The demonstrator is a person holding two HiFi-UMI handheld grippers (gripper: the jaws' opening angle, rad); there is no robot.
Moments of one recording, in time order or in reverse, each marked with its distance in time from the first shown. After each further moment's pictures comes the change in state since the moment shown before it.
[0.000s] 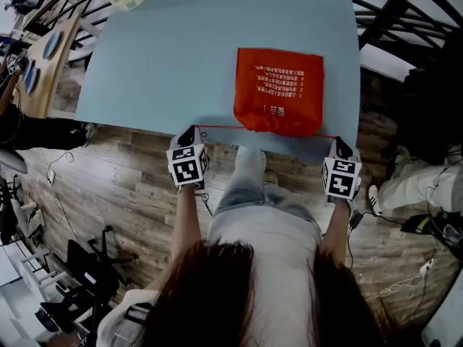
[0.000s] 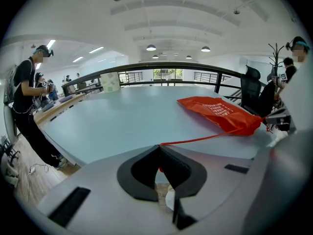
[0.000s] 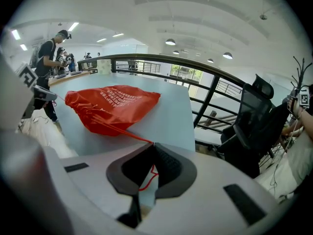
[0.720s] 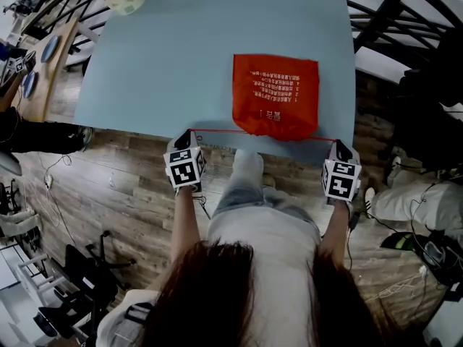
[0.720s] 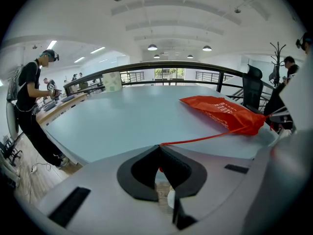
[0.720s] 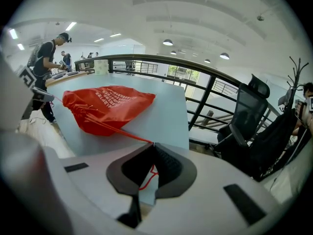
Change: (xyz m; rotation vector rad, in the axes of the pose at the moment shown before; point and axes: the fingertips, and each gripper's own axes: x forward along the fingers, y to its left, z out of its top) left arm 0.000 0.008 -0.004 -0.003 0.007 0.019; right arm -0.007 -0.011 -0.002 0.013 -0.001 -0.030
